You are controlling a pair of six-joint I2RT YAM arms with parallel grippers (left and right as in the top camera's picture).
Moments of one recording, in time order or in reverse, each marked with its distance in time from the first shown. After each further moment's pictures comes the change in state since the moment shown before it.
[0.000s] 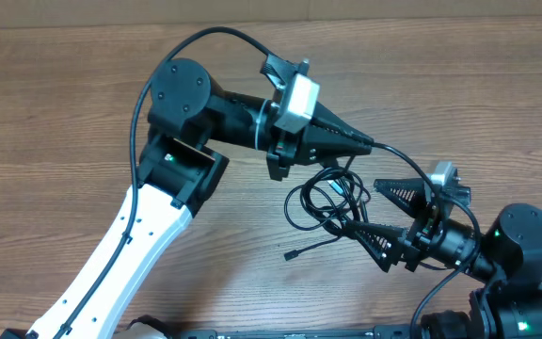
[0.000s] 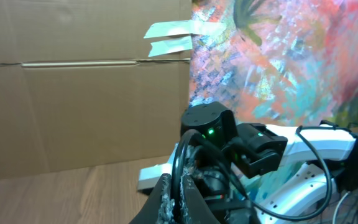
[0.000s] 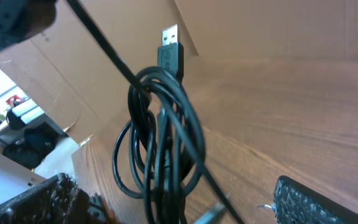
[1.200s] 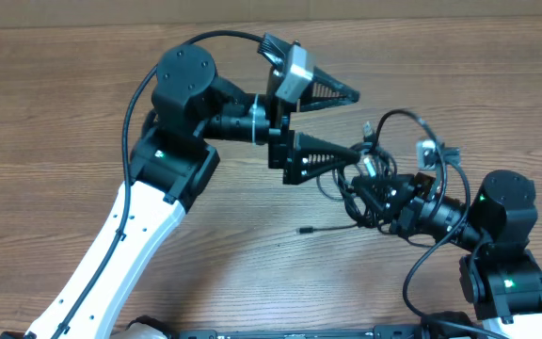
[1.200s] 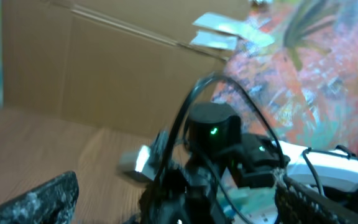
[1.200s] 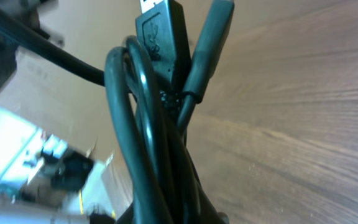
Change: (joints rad) left arm 0.066 -0.001 0.000 -0.259 -0.116 -0.073; right arm 0.000 0.172 -0.002 0.148 0.014 0.266
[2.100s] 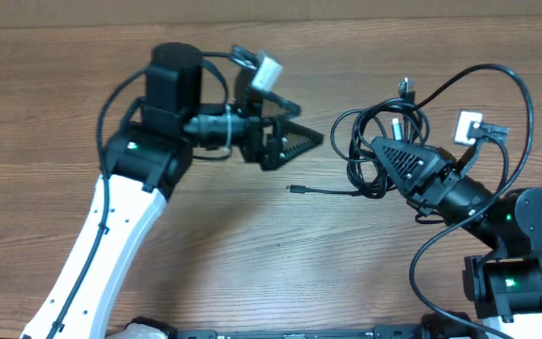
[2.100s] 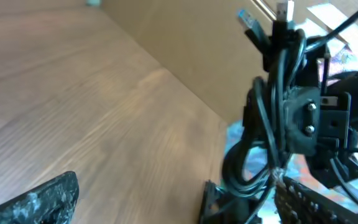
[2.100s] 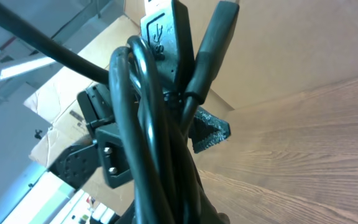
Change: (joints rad) left arm 0.140 -0.002 0.000 -0.560 -0.161 0.158; right arm -0.031 0.001 -0.004 0.484 0.060 0.497
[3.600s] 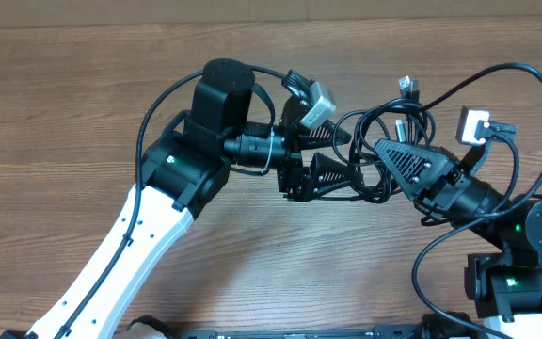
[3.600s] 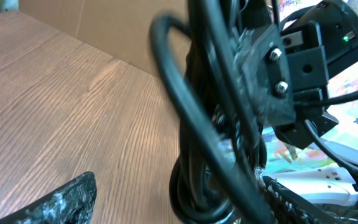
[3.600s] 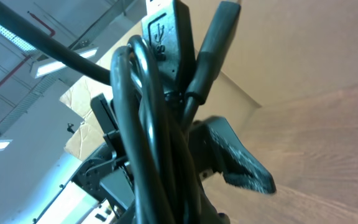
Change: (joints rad) left arm -0.209 -0.001 0.000 0.053 0.005 0.131; right arm -0.014 0.000 0.000 0.148 -0.073 0.142
